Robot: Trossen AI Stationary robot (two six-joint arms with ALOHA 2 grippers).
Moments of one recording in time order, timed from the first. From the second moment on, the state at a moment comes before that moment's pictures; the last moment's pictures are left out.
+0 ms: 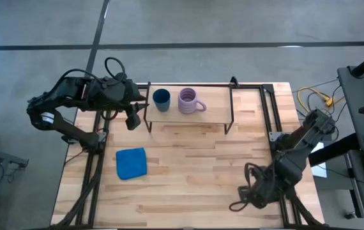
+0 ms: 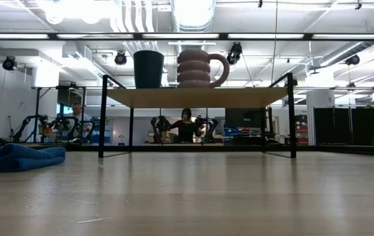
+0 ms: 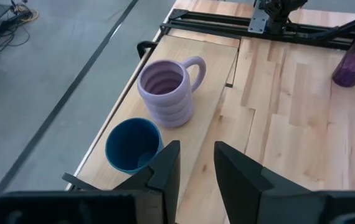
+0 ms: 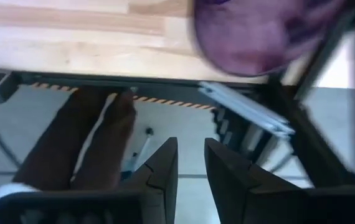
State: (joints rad) left arm -0.02 1.31 1.90 -1.28 -0.38 -0.17; right arm 0.78 1.56 1.59 -1.33 -0.32 2.30
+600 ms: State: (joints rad) left arm -0.02 1.31 1.90 -1.29 -0.38 -0.17; right arm 0.79 1.57 1.46 -1.31 -0.28 2.21
